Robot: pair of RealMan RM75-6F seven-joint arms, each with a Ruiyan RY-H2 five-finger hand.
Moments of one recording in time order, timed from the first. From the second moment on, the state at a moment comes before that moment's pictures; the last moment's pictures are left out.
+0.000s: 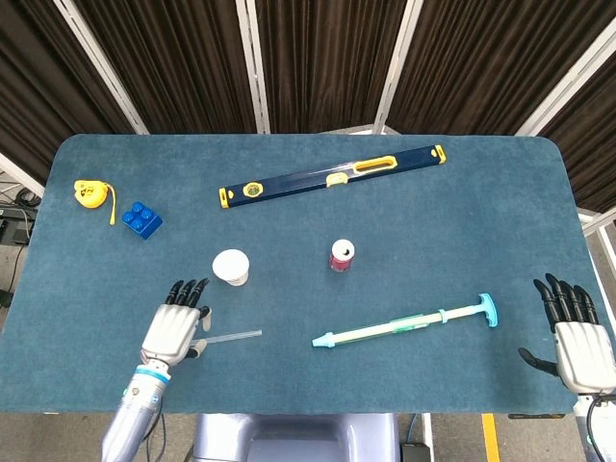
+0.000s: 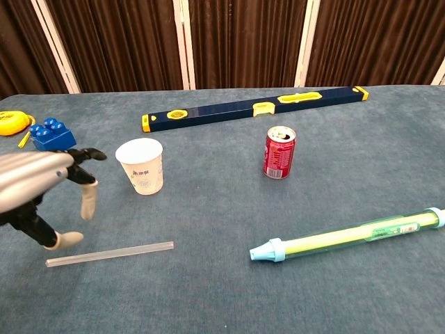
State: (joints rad) left arm -0.37 -1.58 -0.08 -1.93 1.07 1.26 0.89; right arm 0.06 -1.14 0.06 -1.58 -1.50 1.49 -0.05
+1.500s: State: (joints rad) left arm -0.47 -1.76 -0.04 -1.76 0.89 1.33 1.02; right arm 0.06 -1.13 0.06 -1.58 -1.50 1.49 -0.04
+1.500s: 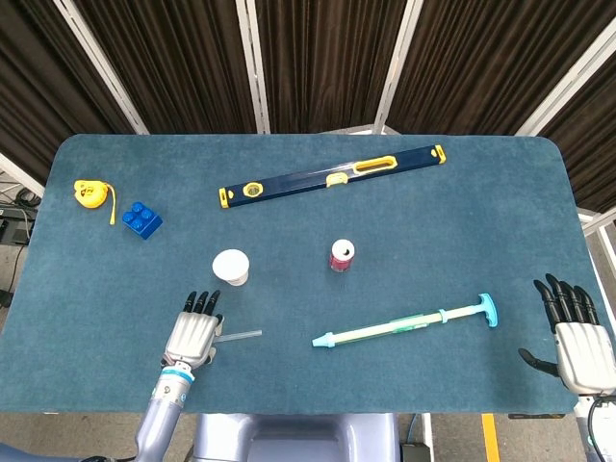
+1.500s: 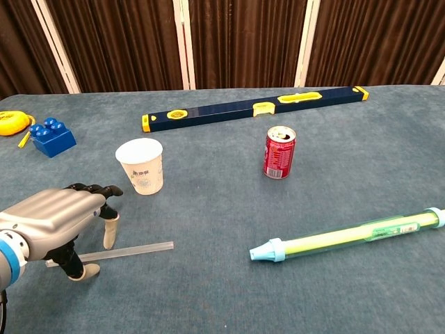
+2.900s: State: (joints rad) left arm -0.49 -1.75 -0.02 -1.76 0.88 1.35 0.98; right arm 0.06 -1.14 0.06 -1.58 -1.50 1.49 -0.04
